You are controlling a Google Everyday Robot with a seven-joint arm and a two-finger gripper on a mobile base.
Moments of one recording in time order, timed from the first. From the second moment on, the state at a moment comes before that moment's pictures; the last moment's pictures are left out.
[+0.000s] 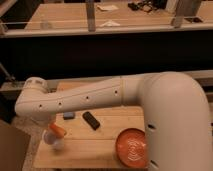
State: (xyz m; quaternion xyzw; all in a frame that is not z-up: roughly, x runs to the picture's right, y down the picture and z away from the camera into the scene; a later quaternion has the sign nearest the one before) arm -0.267 0.157 0.663 0.01 -0.29 -0.92 0.26
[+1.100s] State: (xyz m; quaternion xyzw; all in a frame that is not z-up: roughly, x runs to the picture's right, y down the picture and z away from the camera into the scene) arm -0.272 0.159 0.662 0.01 -0.29 -0.92 0.25
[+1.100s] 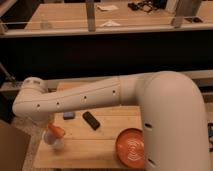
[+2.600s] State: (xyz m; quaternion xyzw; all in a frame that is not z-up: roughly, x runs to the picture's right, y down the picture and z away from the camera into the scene) arm -0.273 0.163 0.662 0.01 -0.30 -0.93 0.23
